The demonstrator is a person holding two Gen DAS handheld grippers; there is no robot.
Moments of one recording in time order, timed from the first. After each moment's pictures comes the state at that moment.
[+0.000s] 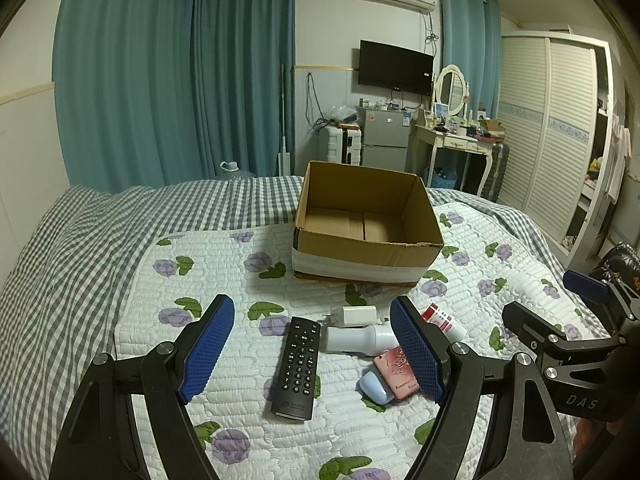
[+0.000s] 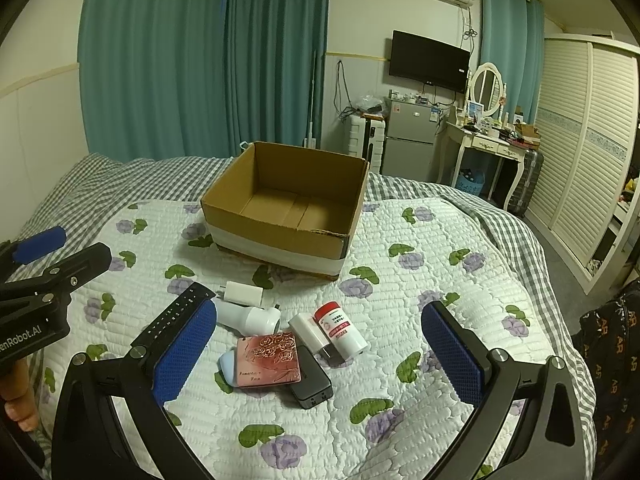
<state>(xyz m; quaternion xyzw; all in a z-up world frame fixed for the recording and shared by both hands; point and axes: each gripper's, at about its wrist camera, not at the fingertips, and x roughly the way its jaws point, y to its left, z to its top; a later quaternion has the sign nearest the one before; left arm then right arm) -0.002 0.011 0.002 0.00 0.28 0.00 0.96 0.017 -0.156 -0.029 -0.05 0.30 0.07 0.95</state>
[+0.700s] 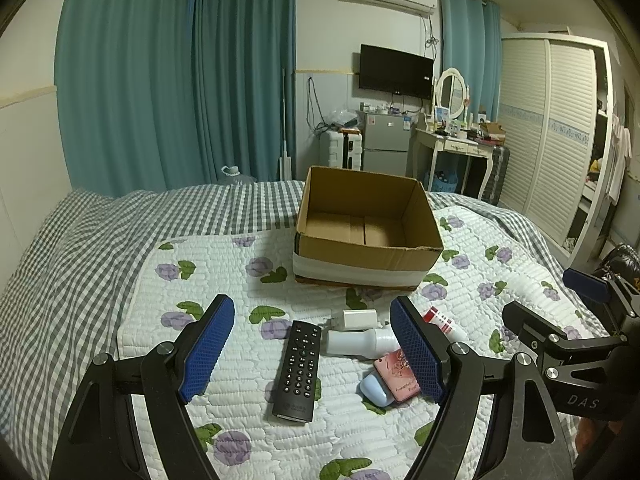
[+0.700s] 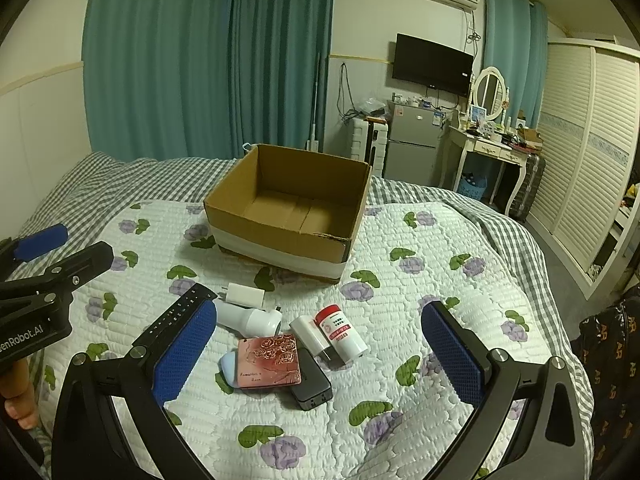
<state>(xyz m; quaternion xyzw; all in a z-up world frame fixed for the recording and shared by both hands) -0.003 0.012 0.005 0.00 0.28 0.00 0.96 0.015 -0.155 -0.026 -0.05 0.30 0.07 0.95</state>
